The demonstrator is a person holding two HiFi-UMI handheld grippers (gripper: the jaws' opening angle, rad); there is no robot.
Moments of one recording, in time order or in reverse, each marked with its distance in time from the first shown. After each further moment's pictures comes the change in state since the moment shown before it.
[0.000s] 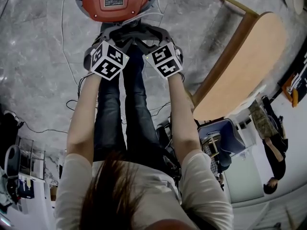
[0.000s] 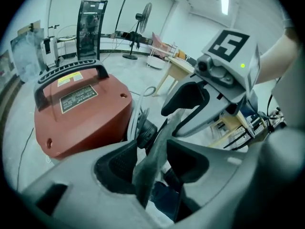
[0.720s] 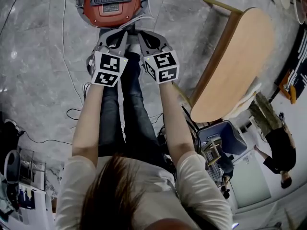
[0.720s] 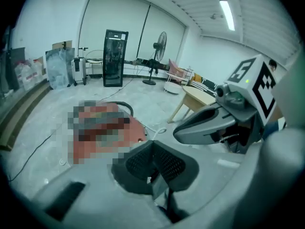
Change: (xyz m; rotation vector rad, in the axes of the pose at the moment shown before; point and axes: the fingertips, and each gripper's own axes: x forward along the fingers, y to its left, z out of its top) left arm -0.073 0.009 0.071 -0.133 -0.295 0.208; right arm -0.066 -0.009 0.055 0.283 -0.287 -0.185
